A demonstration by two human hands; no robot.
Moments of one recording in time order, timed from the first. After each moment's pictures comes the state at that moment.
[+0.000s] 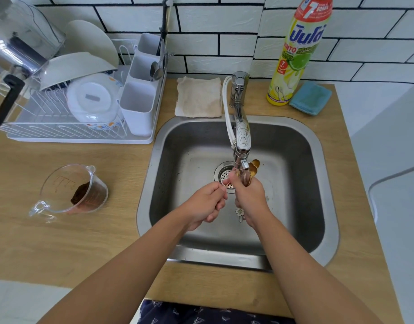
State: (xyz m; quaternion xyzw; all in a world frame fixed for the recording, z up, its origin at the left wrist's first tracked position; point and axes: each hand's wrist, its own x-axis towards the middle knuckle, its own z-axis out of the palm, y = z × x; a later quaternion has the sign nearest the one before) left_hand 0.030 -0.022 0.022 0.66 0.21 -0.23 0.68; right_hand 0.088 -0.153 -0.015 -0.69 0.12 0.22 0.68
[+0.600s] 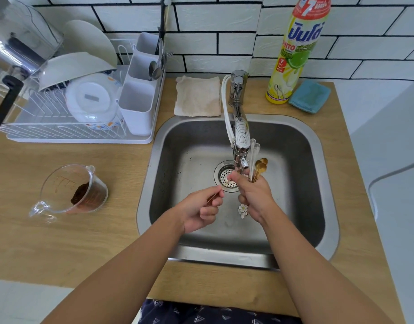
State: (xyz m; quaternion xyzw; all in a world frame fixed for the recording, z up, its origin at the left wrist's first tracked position) left_hand 0.027 -0.009 0.013 0.40 0.30 -0.30 0.81; right_hand 0.099 -0.167 -0.014 -0.58 0.13 0.29 0.75
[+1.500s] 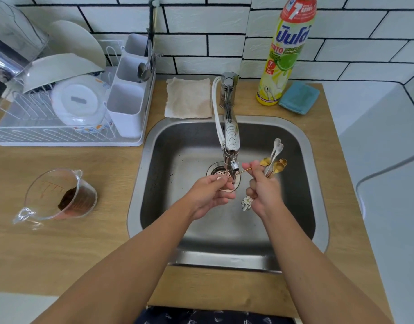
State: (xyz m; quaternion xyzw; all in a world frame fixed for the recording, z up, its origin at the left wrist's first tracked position) left_hand 0.071 -0.037 -0.006 0.51 0.28 -0.20 0.79; right_hand 0.114 -0.187 0.003 -0.54 0.23 0.16 0.79
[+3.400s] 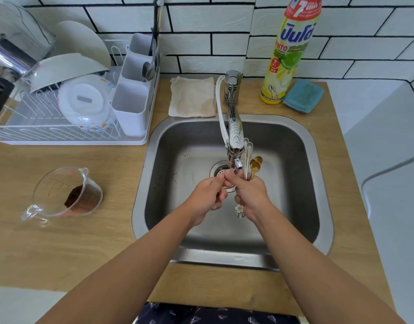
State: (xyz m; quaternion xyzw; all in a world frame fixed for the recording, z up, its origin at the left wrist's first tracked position) left_hand 0.052 -0.035 0.007 0.64 0.23 -0.16 0.72; right_hand 0.097 -0.159 -0.002 -0.59 0.21 0.26 0.73
